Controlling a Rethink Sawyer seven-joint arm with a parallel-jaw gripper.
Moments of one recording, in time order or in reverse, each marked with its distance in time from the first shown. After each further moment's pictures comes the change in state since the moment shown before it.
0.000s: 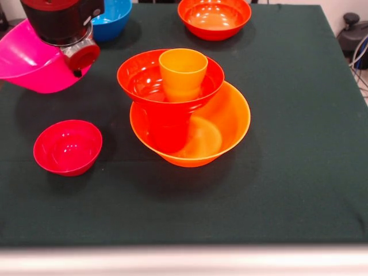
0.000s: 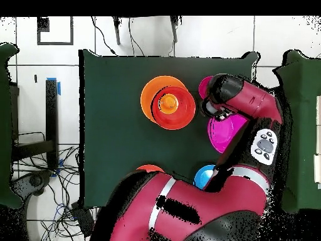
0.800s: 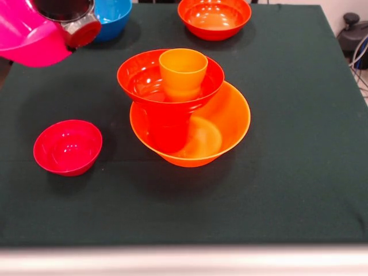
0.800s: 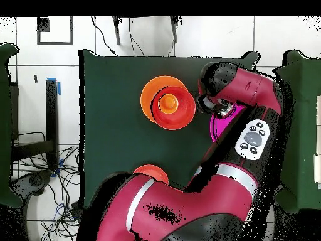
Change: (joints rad) arm 0.068 0.000 -0.112 -0.095 -0.047 0.161 0.000
